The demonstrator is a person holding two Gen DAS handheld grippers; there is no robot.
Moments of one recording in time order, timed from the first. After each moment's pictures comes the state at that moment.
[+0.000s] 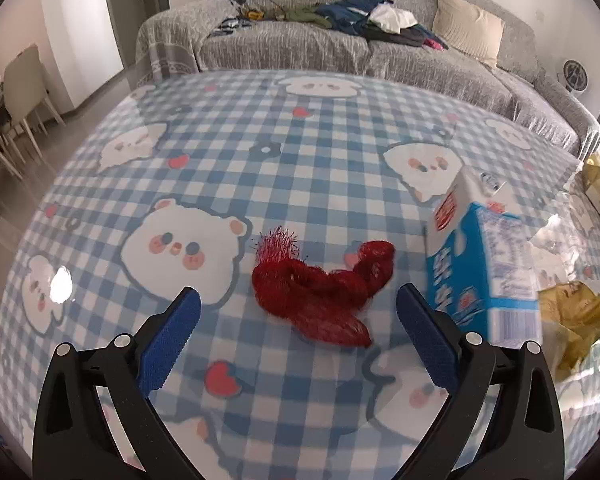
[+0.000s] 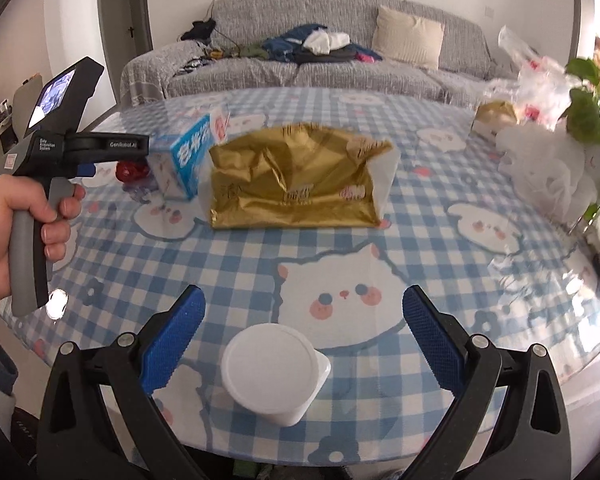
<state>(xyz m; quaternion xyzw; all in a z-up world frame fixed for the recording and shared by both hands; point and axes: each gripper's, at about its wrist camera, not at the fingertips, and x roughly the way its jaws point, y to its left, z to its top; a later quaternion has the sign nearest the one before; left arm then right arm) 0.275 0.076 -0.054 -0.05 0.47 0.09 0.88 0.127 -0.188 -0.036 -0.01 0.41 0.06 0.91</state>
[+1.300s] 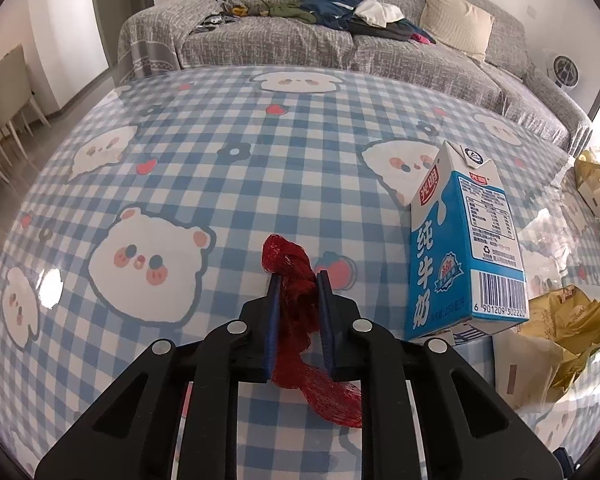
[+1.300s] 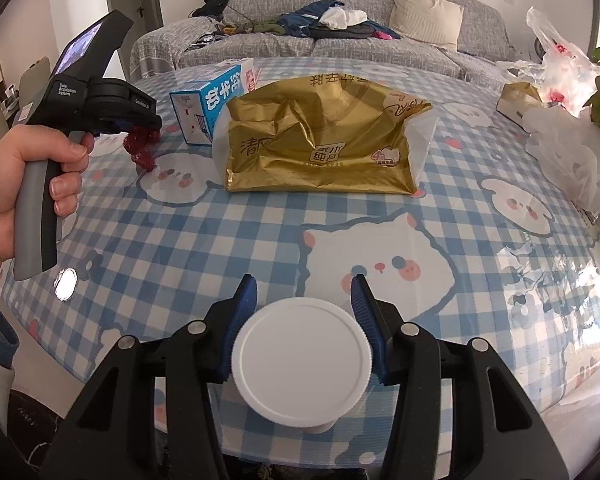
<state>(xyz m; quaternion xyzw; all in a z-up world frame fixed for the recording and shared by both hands) 0.293 0.063 -0.062 -0.06 0.48 0.06 0.88 0.129 -0.174 -0.059 -0.02 0.45 0.09 0.89</state>
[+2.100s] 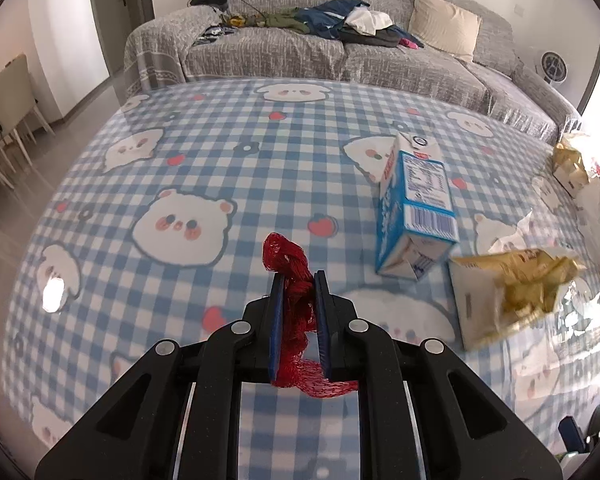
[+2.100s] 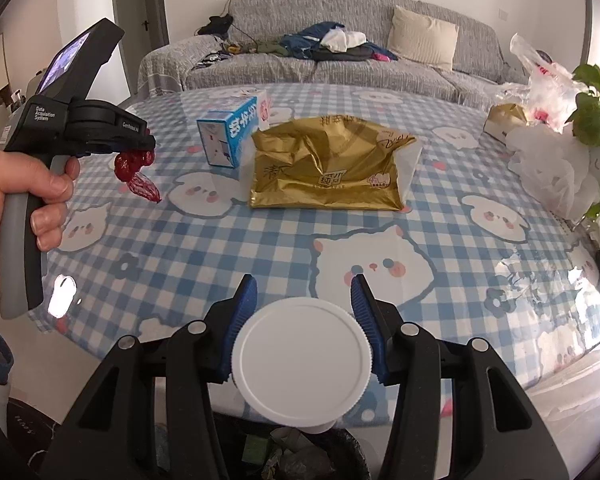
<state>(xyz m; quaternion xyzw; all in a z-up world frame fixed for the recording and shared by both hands) 0.225 0.055 -0.018 -0.04 0.47 0.05 0.88 0.093 -0.171 -0.024 -0.03 0.41 0.09 0.91</state>
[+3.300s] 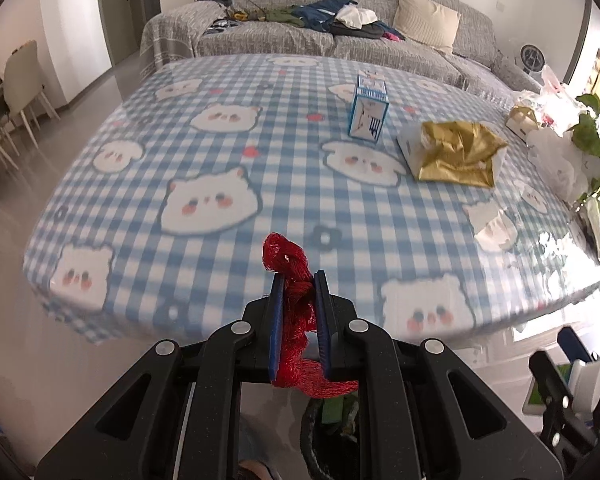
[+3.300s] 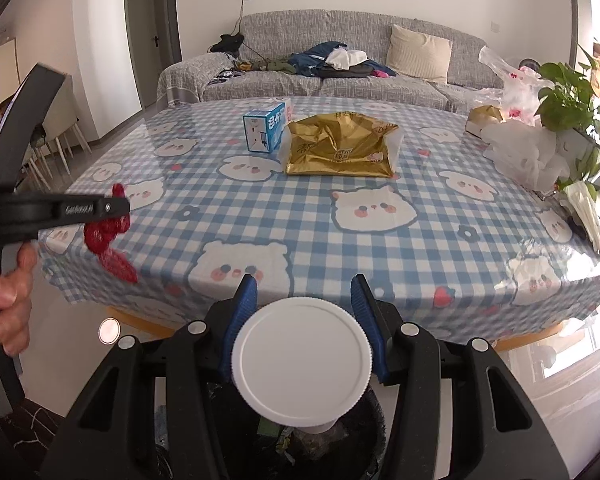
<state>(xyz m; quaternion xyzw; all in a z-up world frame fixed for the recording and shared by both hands) 0.029 0.046 -0.010 -0.05 0.47 0.04 0.88 -0.027 -0.170 -0.005 -0.02 0.38 0.09 0.92</state>
